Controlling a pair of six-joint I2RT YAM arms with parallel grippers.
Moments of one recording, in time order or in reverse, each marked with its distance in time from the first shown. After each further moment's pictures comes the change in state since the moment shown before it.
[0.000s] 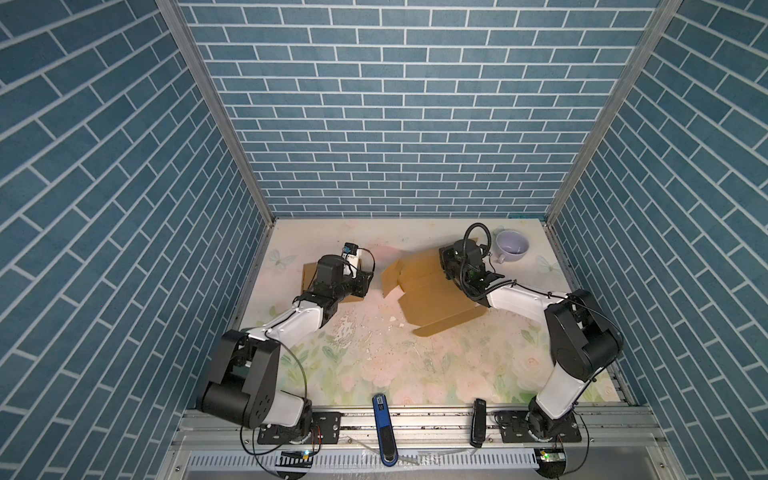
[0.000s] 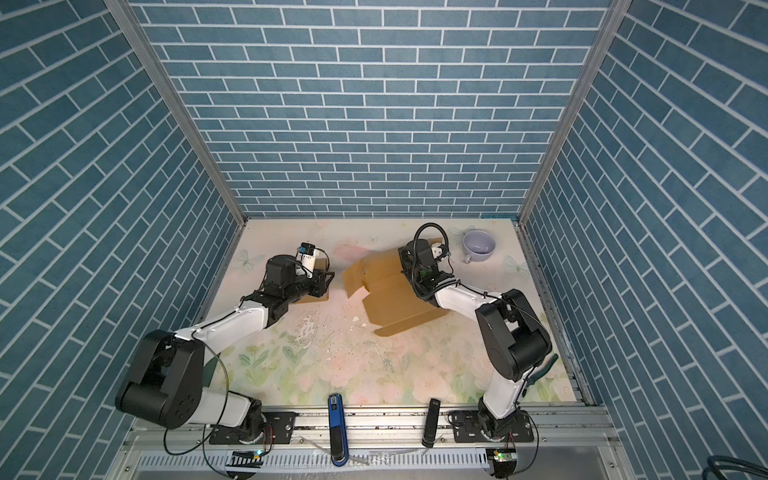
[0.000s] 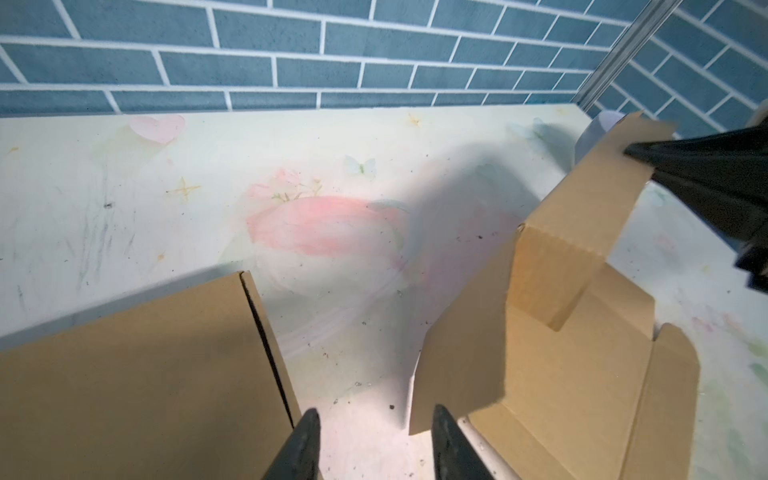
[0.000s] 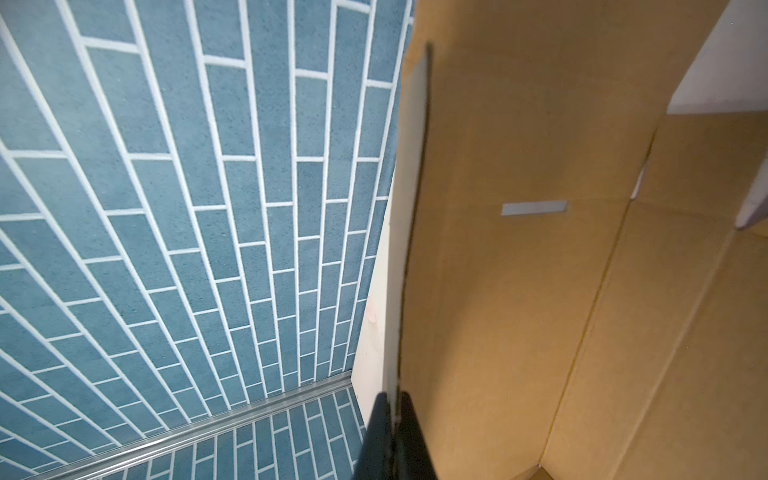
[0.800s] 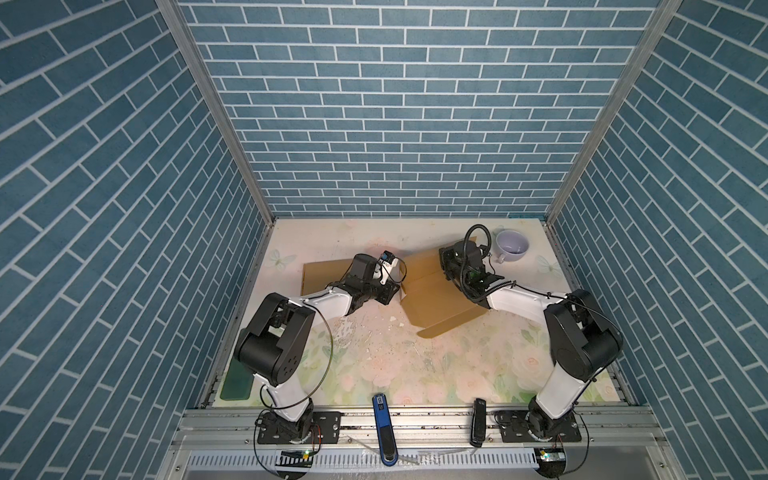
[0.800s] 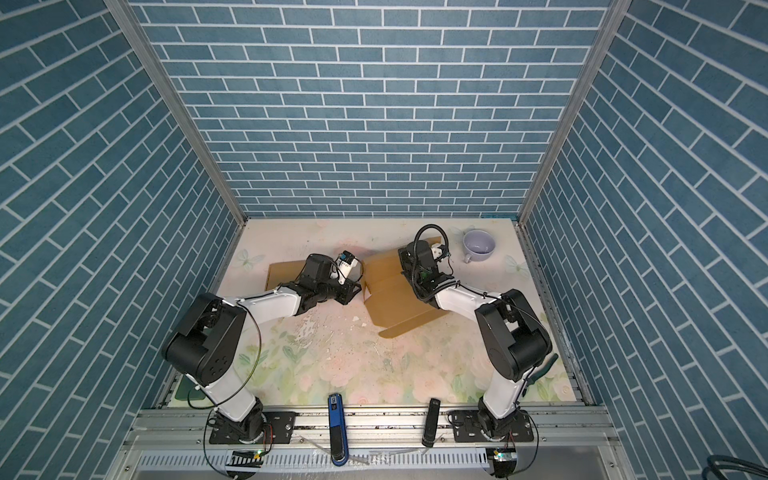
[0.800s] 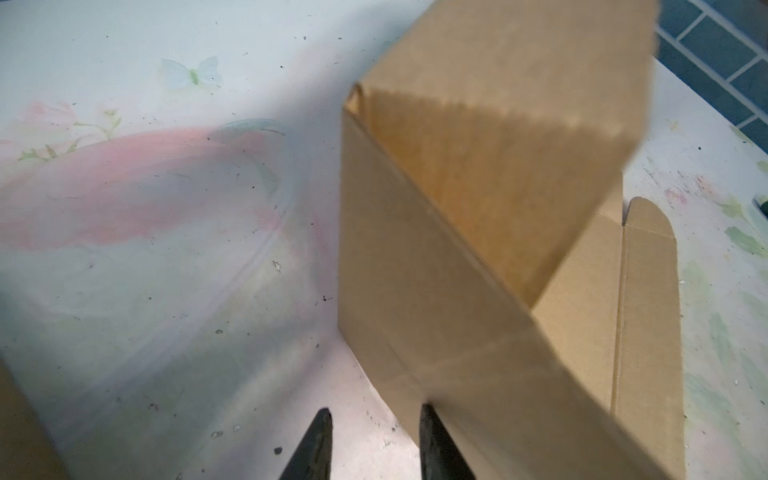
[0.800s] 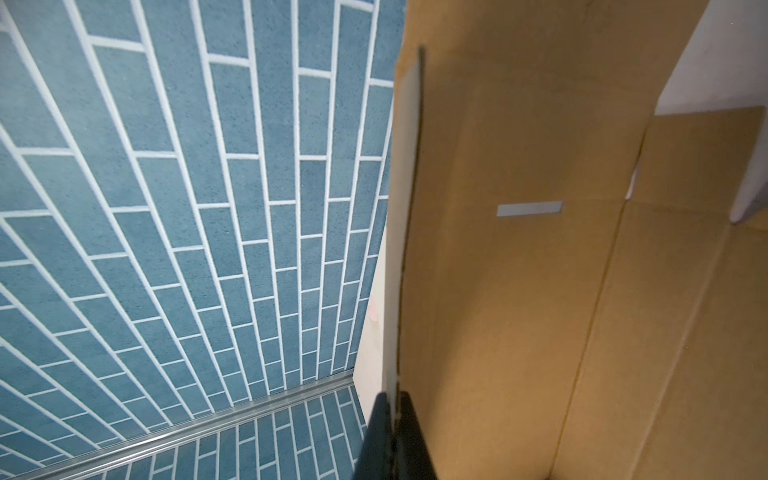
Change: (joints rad) left arm -0.176 0.240 0.148 -0.060 0.075 0.106; right arm 0.004 -0.002 -0.021 0.032 0.003 -0.002
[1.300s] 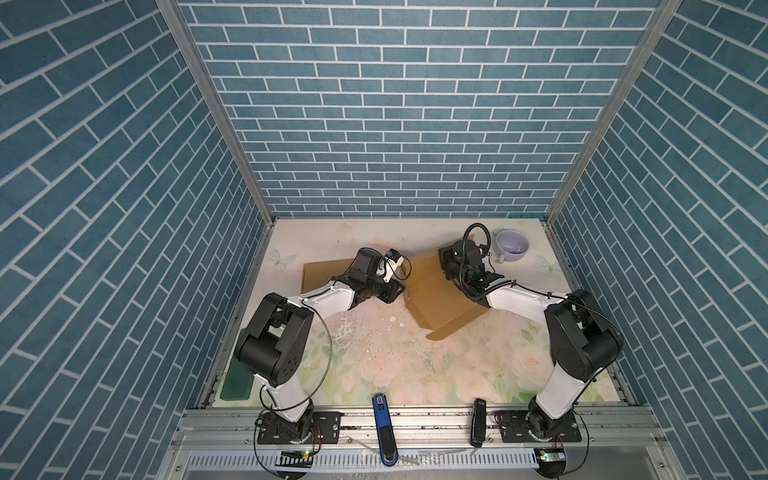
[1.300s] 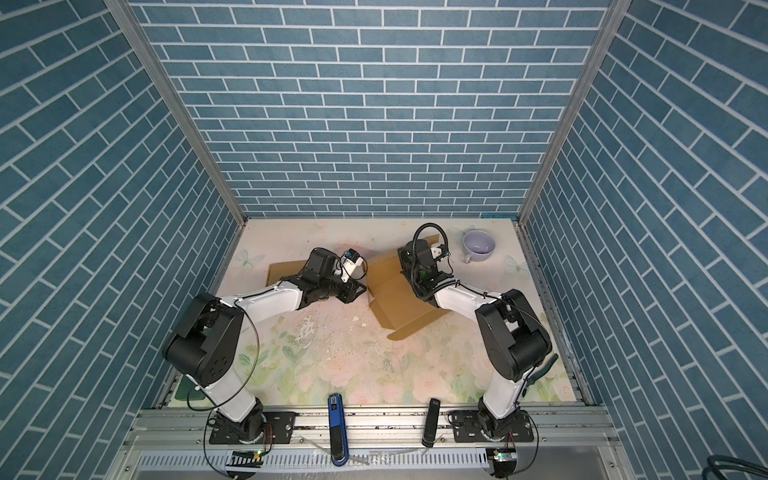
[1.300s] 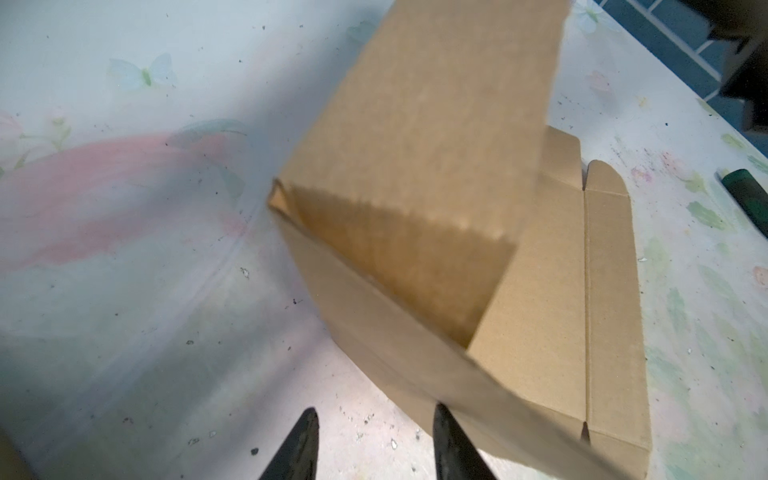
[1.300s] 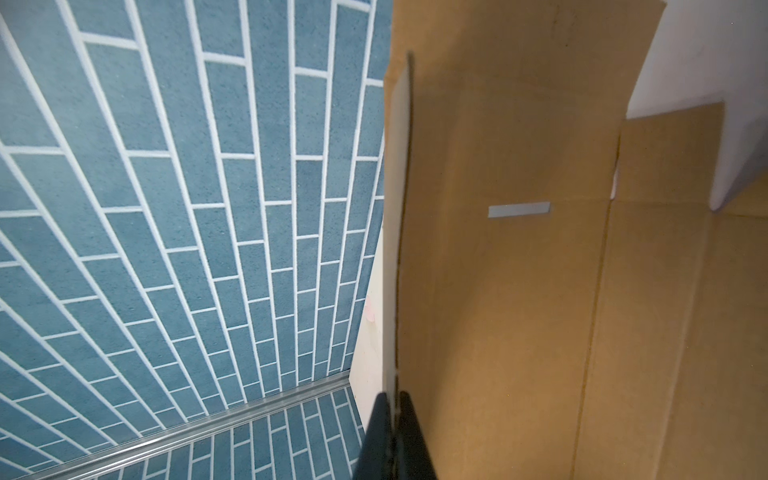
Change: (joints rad) left arm -0.011 -0.006 0.095 -0.162 0.042 0.048; right arm 0.003 0.000 0.040 -0.072 0.001 -0.001
